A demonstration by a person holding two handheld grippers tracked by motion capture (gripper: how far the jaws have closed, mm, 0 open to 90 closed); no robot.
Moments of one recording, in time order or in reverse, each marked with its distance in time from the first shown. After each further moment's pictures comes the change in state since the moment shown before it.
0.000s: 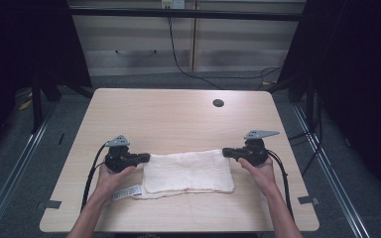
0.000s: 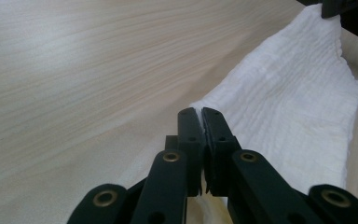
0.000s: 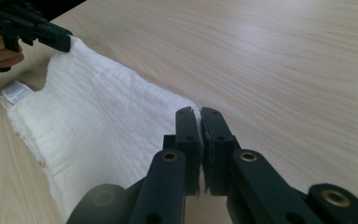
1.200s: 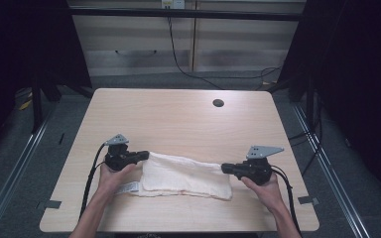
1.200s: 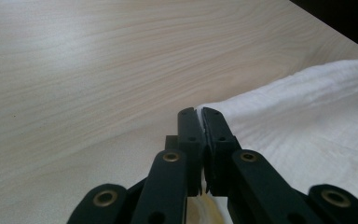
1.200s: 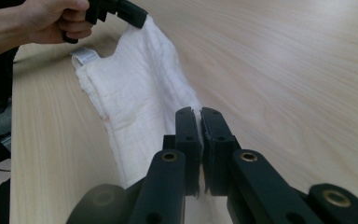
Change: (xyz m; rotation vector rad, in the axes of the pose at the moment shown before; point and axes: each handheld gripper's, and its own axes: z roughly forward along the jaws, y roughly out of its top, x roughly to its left) left arm 0.005 -0.001 0.003 -0.026 0.044 -0.056; right arm 0.044 -0.024 -0.025 -0.012 0.095 -0.132
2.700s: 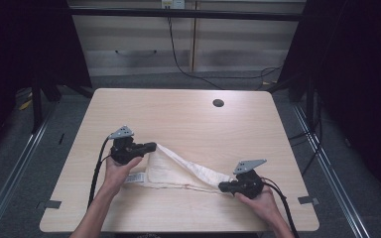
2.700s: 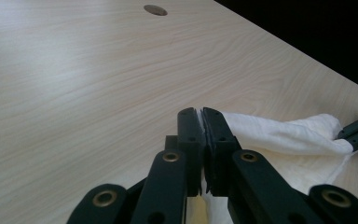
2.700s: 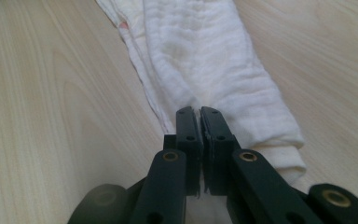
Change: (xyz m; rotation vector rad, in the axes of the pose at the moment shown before) left arm -0.026 0.033 0.004 -0.072 -0.043 0.066; right arm 0.015 -0.033 0.024 0.257 -0.029 0.008
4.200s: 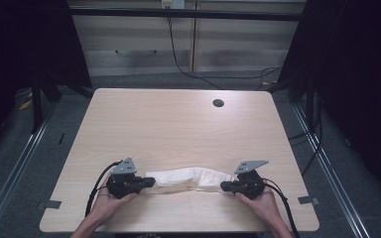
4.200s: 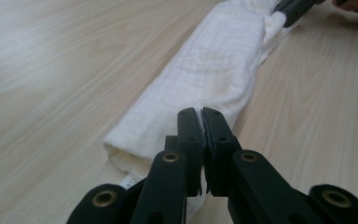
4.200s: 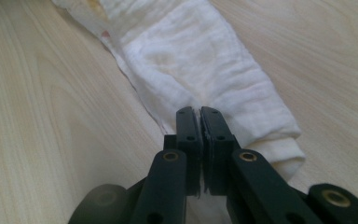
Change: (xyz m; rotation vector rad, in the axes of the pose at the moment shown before) left arm -0.043 -0.064 -0.027 0.213 -0.091 0.176; right arm 0.002 -0.002 -0.002 0.000 -0.050 0.039
